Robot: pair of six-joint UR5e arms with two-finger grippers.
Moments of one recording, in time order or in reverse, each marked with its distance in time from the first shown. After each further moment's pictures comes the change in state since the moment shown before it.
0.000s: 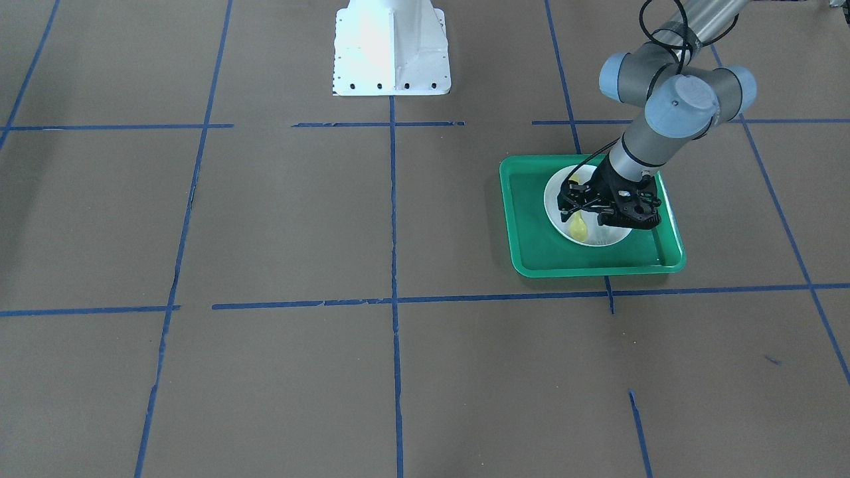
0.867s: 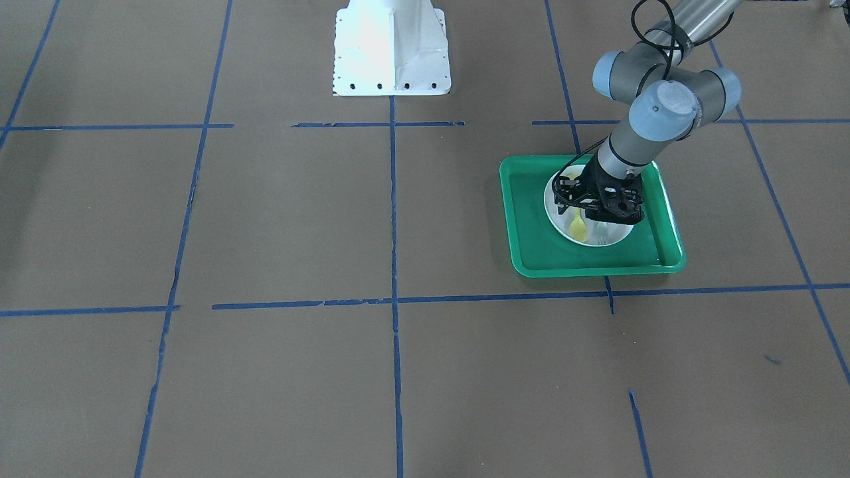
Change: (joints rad) left arm 0.042 0.018 0.011 0.007 -0.004 0.013; right arm 0.000 0.000 0.000 0.000 0.000 0.000
